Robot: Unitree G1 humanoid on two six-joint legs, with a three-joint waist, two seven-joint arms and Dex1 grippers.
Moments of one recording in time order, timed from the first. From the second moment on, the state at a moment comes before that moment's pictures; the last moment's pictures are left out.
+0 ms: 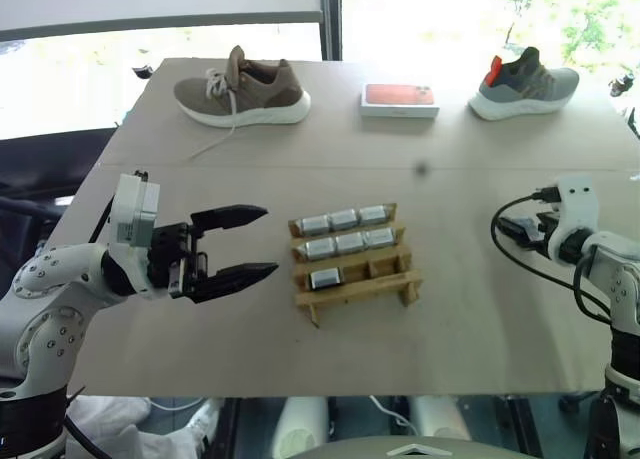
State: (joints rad) left arm -0.04 0.87 0.41 -0.39 -0.91 0.55 -1.19; right arm -0.34 -0.52 -0.32 -0.23 0.26 1.14 0.40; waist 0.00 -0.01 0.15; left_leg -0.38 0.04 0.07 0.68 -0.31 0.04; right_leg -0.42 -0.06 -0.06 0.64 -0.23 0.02
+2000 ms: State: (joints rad) left arm -0.60 0.71 0.05 -0.18 -1.51 1.15 -0.30; right arm -0.54 -0.56 0.30 -0.60 0.07 0.46 0.83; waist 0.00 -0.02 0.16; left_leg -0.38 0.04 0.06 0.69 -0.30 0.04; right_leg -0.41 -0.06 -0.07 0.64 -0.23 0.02
